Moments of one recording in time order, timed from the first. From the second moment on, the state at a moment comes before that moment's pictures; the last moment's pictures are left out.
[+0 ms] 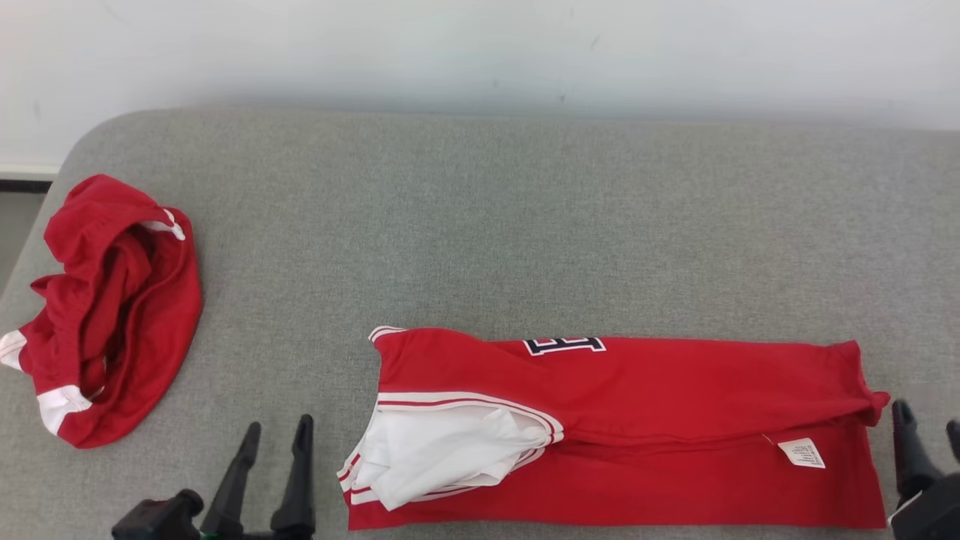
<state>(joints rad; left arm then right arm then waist) -0.03 0.26 -0.30 0.12 -0.71 -0.01 -0.26 -0.01 -0.05 -0.43 -0.04 0.35 0.13 0.40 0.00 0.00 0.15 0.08</state>
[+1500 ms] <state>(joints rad) 0.07 0.05 0.01 0.14 -0.21 -0.10 -0.26 -0.02 -0.05 -0.31 0.07 0.21 0.13 0.29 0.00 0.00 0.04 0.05</state>
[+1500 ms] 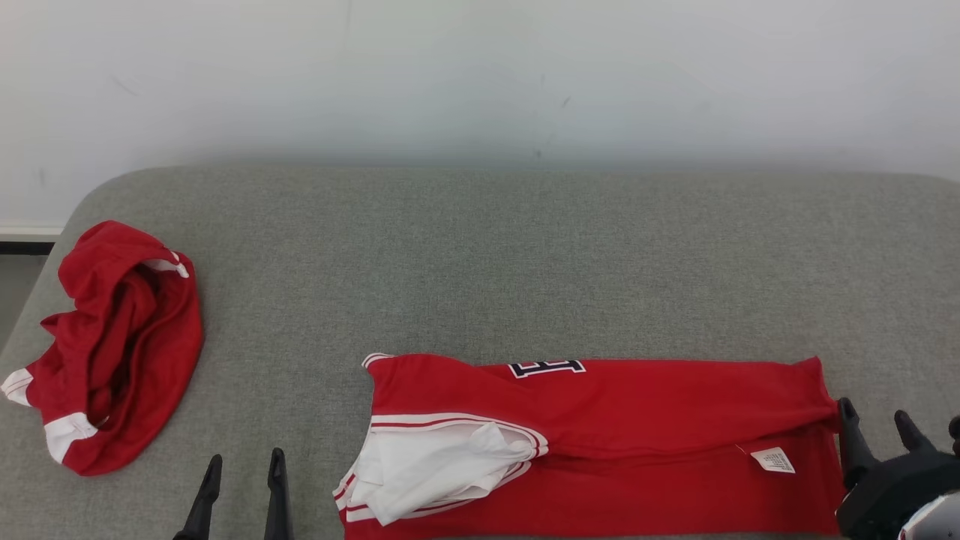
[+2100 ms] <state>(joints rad) 0.04 0.05 -0.03 0.14 -0.23 -0.09 -0.26 -0.14 -0.05 -0.43 0.08 0.06 0.13 0.61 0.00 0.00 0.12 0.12</state>
